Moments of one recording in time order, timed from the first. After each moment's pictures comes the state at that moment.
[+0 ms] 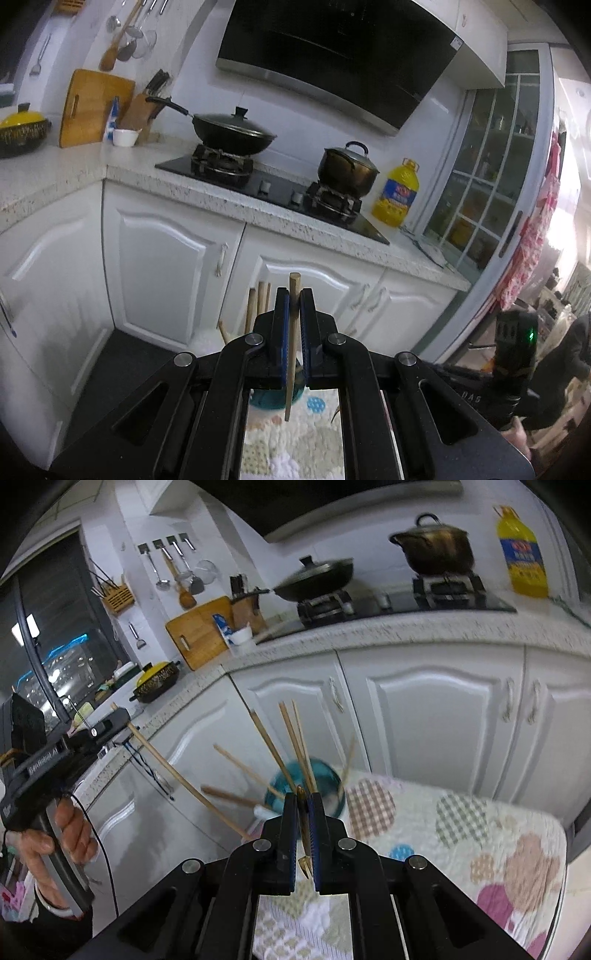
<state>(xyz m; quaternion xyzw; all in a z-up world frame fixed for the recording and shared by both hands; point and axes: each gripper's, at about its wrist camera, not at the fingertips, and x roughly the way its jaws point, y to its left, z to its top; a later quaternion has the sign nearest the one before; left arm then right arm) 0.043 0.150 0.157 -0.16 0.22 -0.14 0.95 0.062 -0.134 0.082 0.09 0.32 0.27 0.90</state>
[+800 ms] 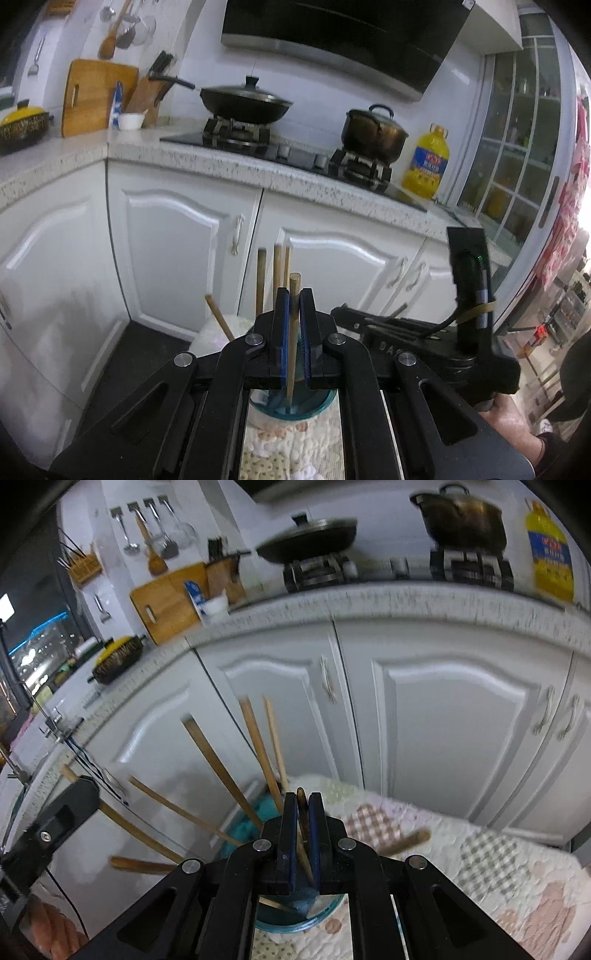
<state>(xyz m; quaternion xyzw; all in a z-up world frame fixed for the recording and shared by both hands) 0.092 0.108 0.084 -0.12 0.26 -0.09 0.95 0.181 -0.064 0.021 0.06 0.38 0.23 0.89</state>
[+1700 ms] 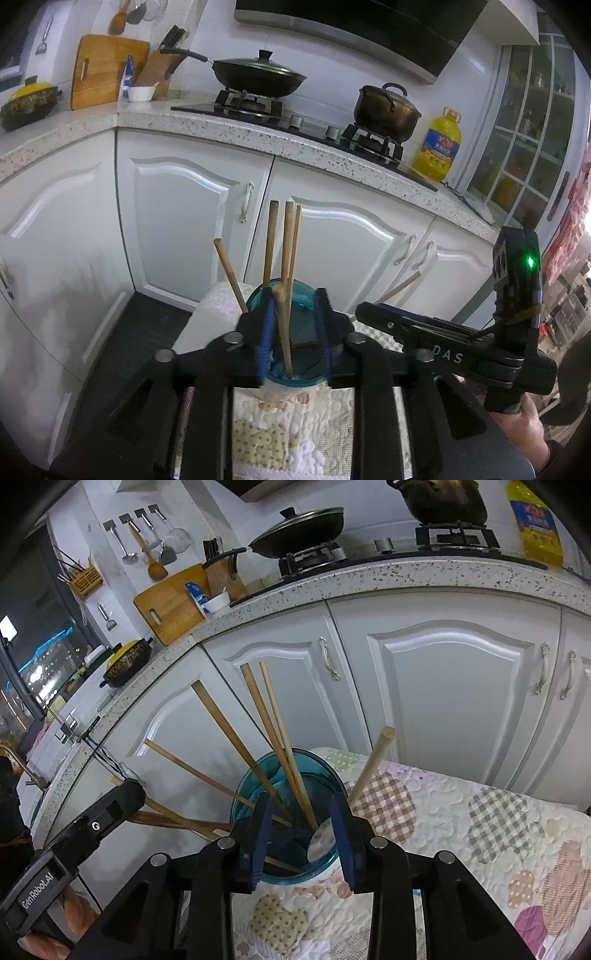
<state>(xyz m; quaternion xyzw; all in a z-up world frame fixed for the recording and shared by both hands) 0.077 0.107 0.071 -0.13 0.30 -0.08 0.94 0.145 -0.090 0.013 0.10 0.38 0.25 0.88</state>
